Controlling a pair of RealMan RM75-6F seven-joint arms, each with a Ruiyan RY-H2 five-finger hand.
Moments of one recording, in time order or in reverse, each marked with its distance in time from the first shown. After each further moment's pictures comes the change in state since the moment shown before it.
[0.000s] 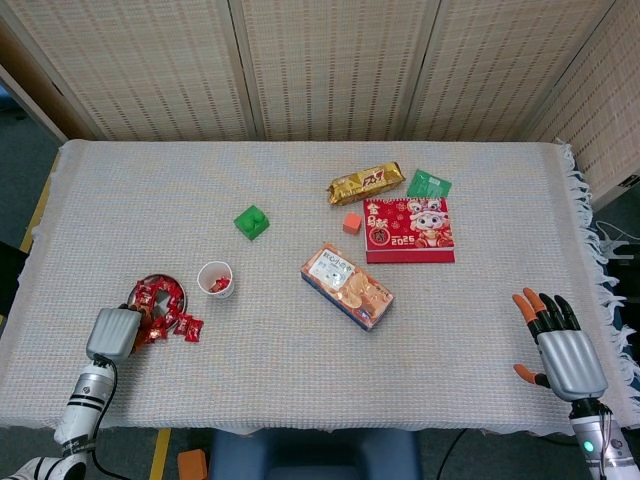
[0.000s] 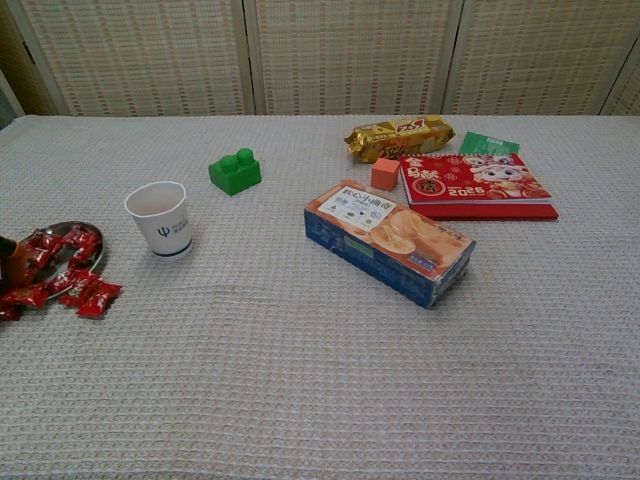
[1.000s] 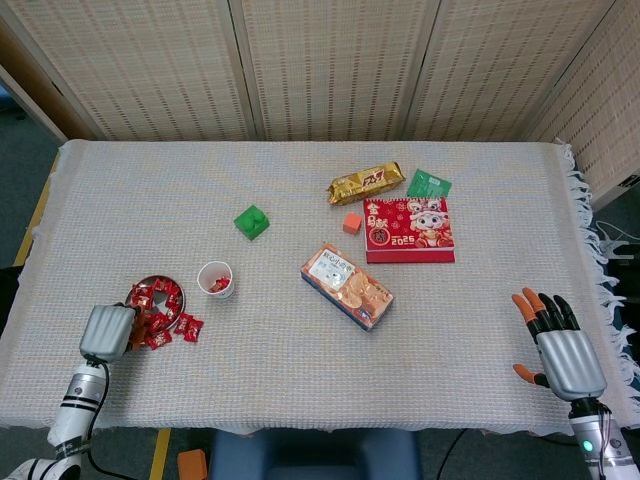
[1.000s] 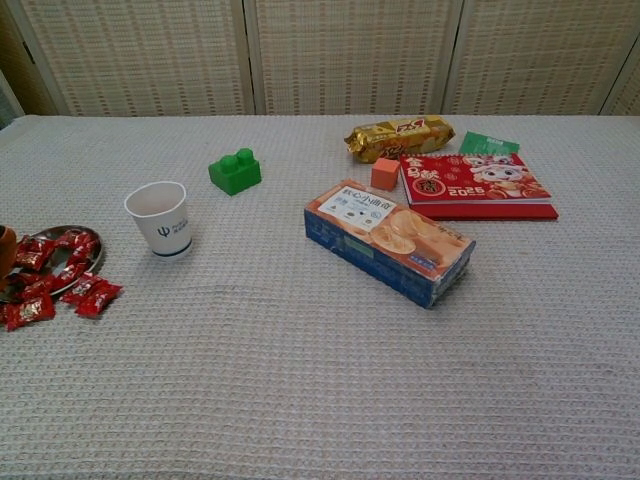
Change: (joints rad) left arm 0.018 0.030 -0.022 -0.030 0.044 0.050 -0.076; right arm 0.002 -0.002 0.000 0.001 0.001 -0.002 -0.002
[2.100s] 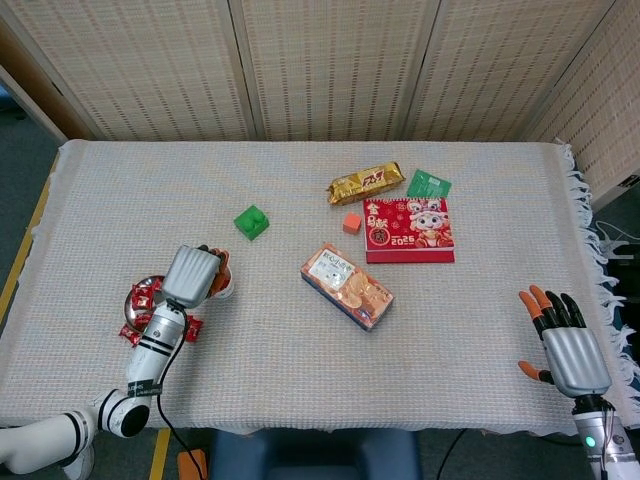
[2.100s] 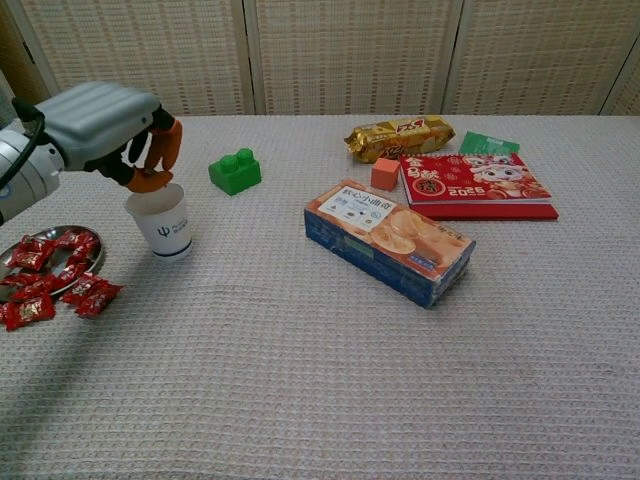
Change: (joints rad) left arm -0.310 -0.074 -0.189 -0.153 -0.059 -0.114 0.256; right arm 0.003 -0.001 0.014 0.010 0.040 -0.010 -0.001
